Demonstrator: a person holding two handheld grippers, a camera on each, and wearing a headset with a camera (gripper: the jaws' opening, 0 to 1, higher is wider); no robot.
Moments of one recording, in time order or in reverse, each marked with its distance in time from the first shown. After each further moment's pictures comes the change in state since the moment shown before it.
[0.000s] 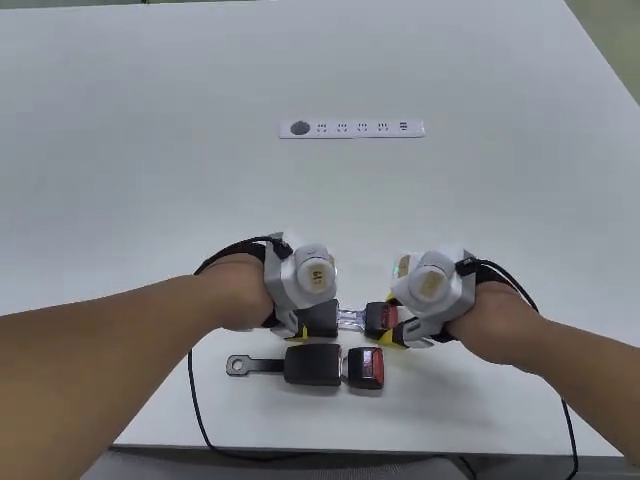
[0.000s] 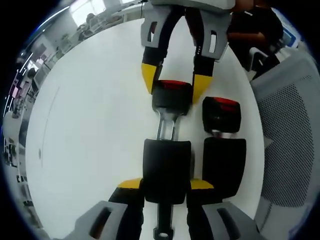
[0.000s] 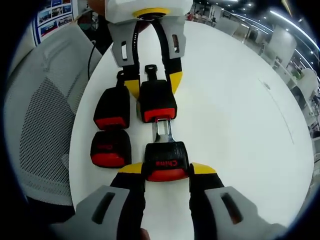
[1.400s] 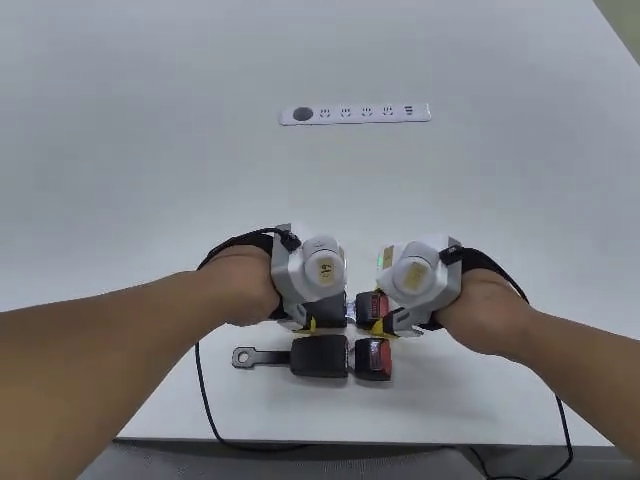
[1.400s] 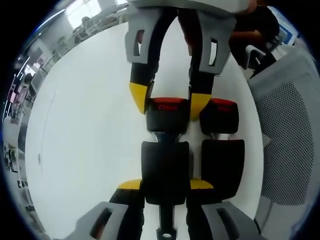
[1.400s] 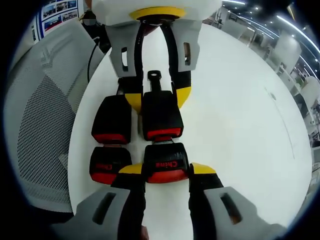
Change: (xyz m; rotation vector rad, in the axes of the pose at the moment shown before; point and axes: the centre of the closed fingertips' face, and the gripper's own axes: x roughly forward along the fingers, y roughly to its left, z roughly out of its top) left arm -0.002 -0.006 0.008 0.031 0.002 -0.009; right arm 0.015 0.005 0.025 -0.058 0.009 0.017
